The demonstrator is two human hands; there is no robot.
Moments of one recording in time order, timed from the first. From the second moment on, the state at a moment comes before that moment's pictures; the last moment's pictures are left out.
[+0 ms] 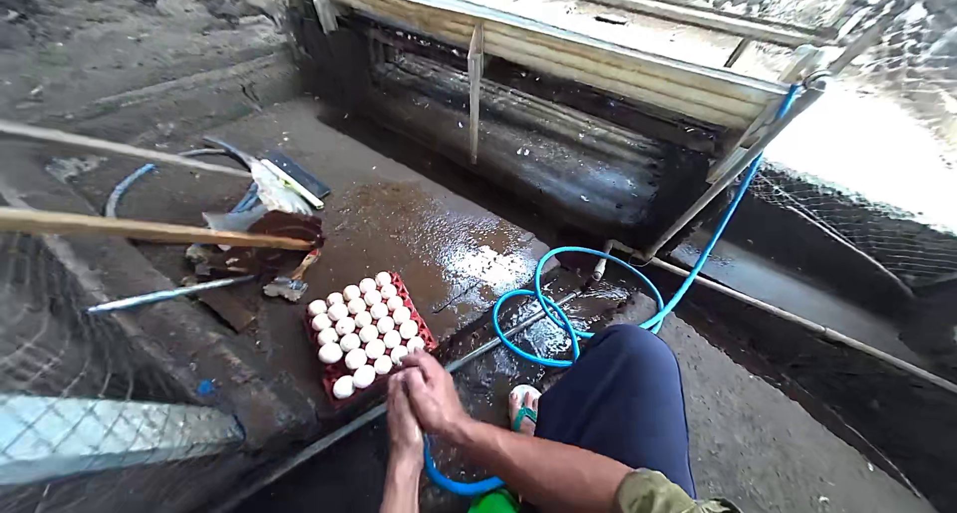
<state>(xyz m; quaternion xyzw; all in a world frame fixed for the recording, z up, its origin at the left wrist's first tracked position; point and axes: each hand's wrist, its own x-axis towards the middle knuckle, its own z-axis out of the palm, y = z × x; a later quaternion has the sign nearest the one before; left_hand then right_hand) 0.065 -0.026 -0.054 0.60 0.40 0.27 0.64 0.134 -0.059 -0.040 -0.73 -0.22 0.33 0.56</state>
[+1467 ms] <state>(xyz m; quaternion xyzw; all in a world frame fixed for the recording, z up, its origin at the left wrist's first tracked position) 0.055 -0.023 -0.046 0.46 0.44 0.18 0.75 0.151 -0.053 -0.062 -0.65 0.03 0.49 0.58</state>
